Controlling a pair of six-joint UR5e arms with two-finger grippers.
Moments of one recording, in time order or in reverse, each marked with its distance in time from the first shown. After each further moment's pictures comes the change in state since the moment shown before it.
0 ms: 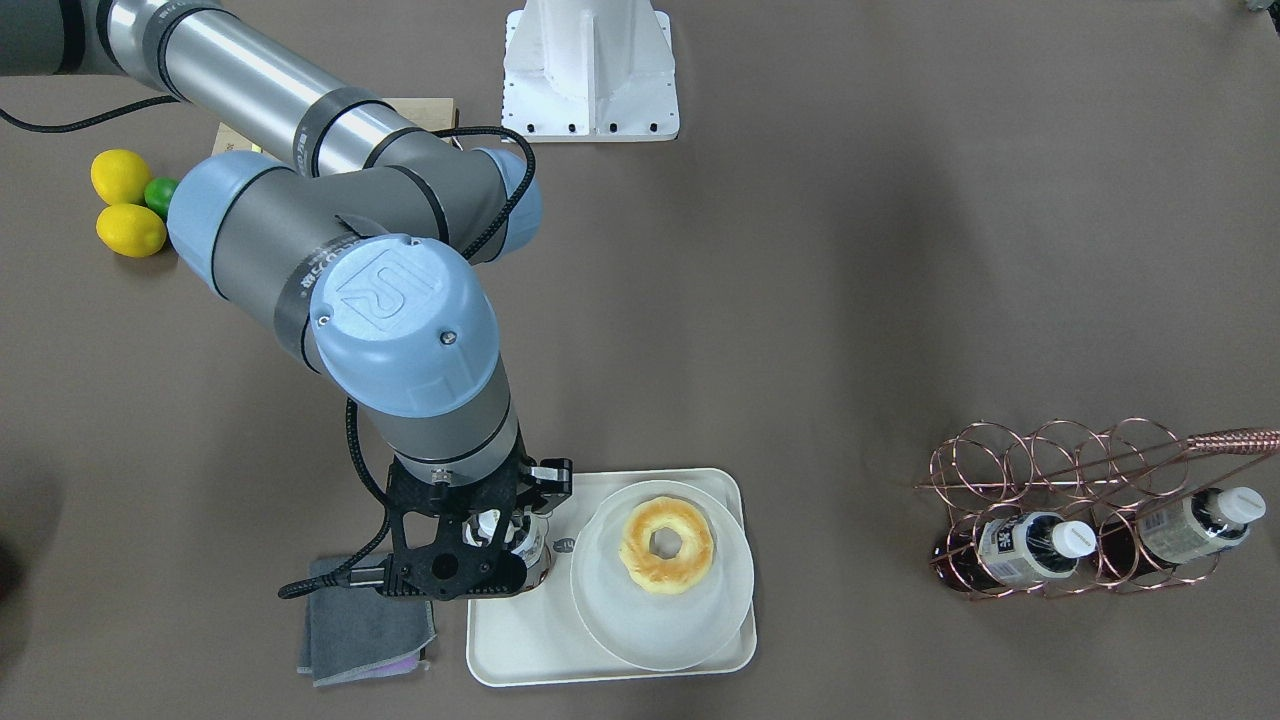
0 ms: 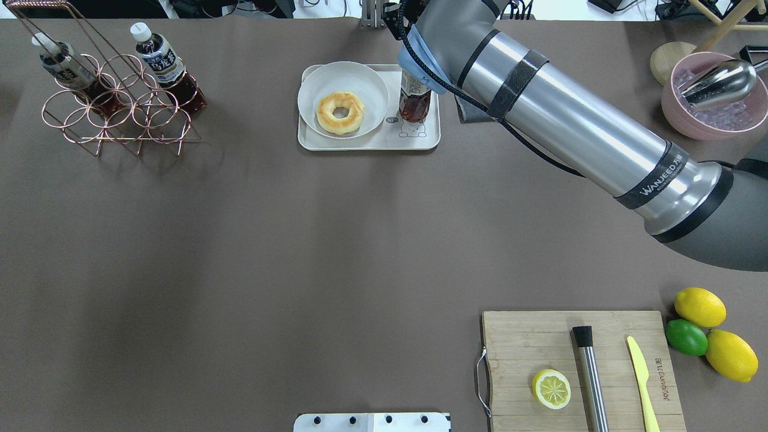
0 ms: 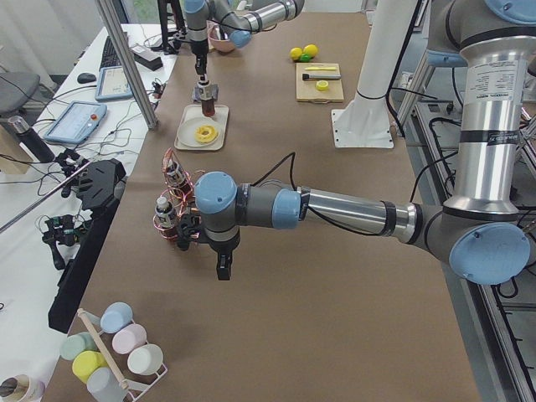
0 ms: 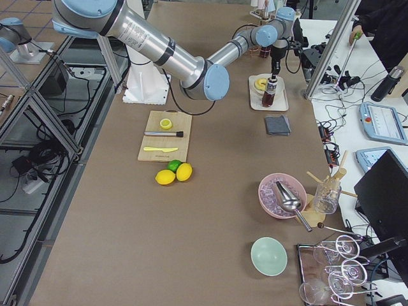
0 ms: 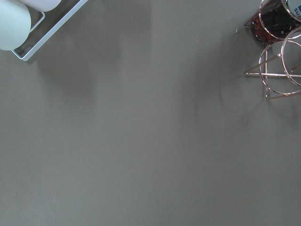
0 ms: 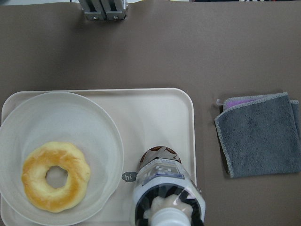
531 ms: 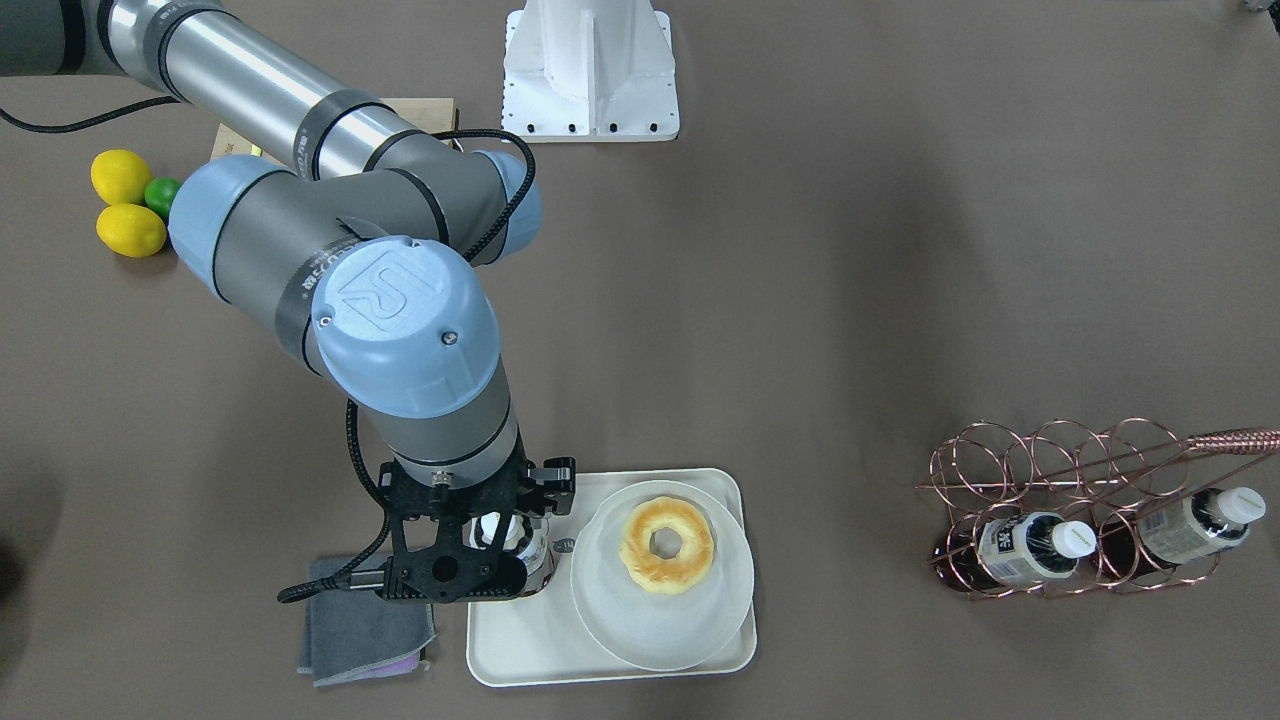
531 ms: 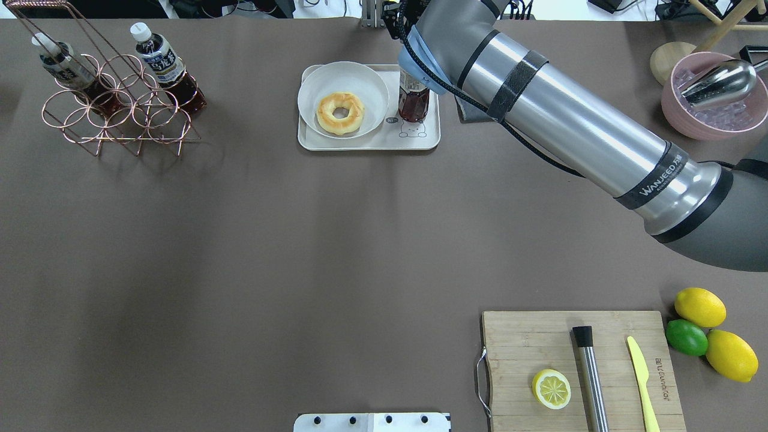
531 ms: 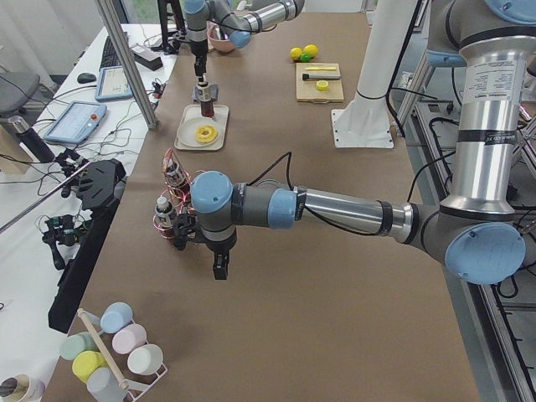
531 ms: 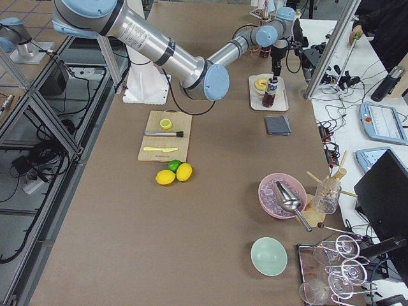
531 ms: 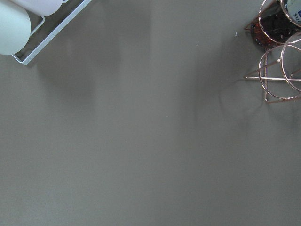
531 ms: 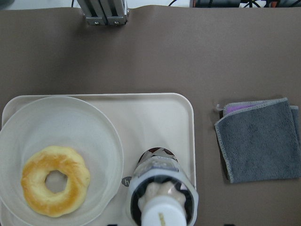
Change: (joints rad) left arm 0.000 -0.021 0.020 0.000 0.001 -0.001; right arm 0.000 0.000 -0.003 0.009 -0.011 0.000
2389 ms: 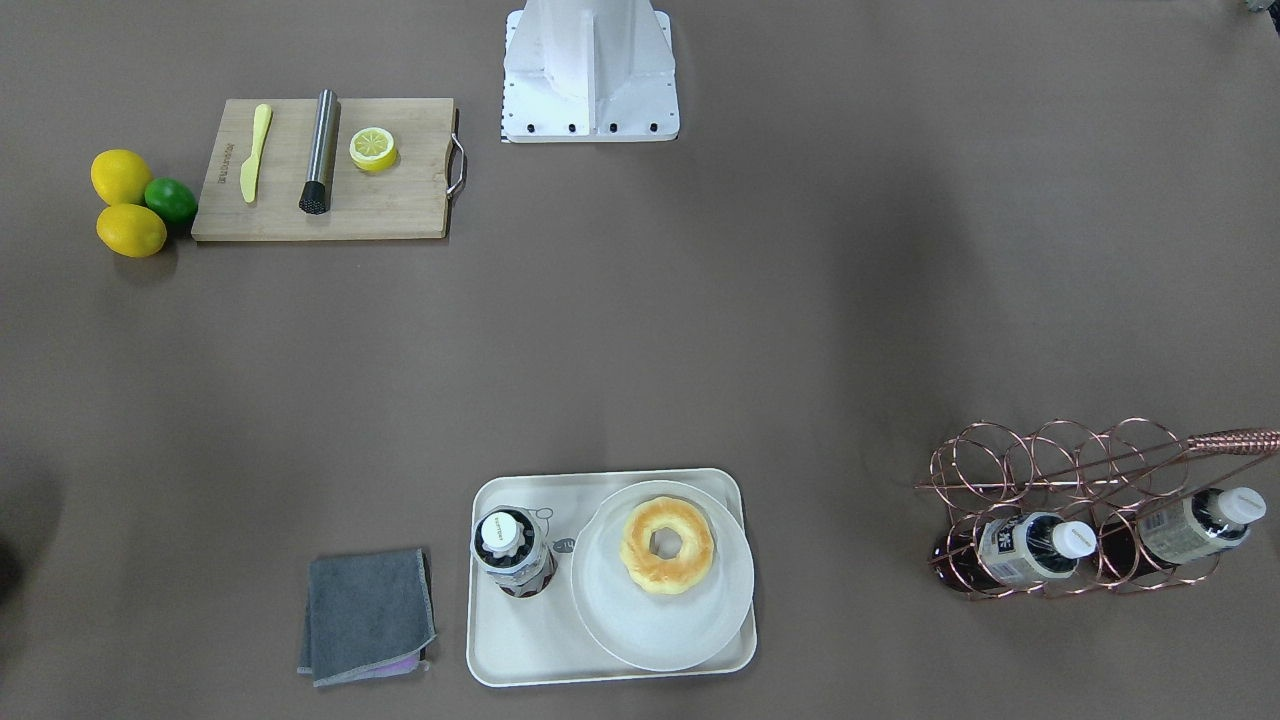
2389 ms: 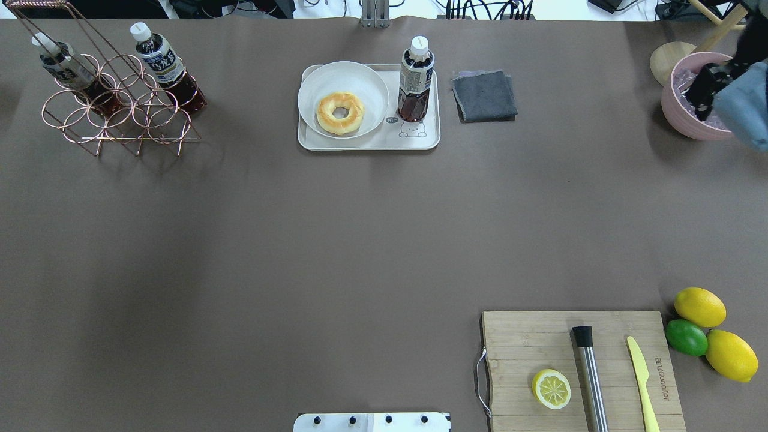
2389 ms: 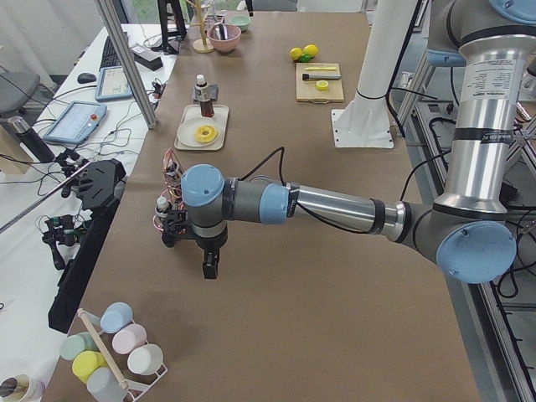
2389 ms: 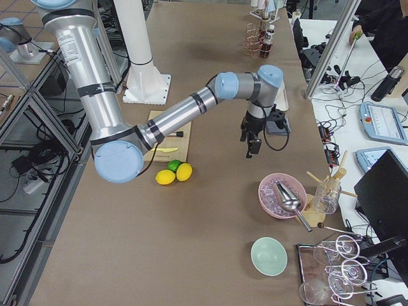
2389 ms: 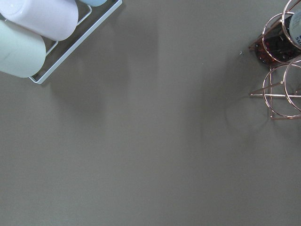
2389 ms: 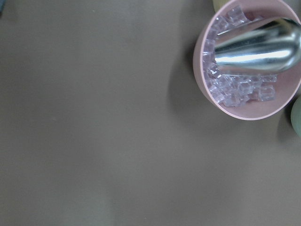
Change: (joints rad) left arm -0.017 -0.042 0.020 0.004 0.034 0.001; right arm 0.397 -0.841 0.786 -0.505 0.067 -0.823
